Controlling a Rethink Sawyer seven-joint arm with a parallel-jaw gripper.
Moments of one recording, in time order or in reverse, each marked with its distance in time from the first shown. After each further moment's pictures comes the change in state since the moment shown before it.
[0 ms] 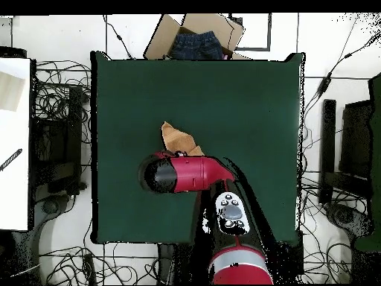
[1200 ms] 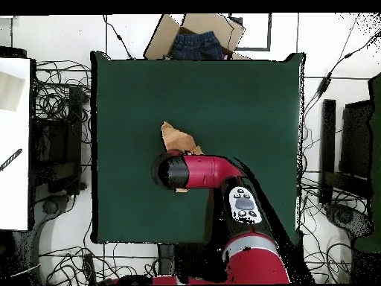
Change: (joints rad) arm -0.044 0.068 0.005 -0.032 0.000 -0.014 0.000
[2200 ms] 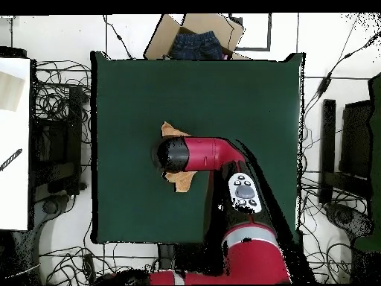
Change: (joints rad) arm 0.007 0.022 0.011 -0.138 0.000 0.140 0.000
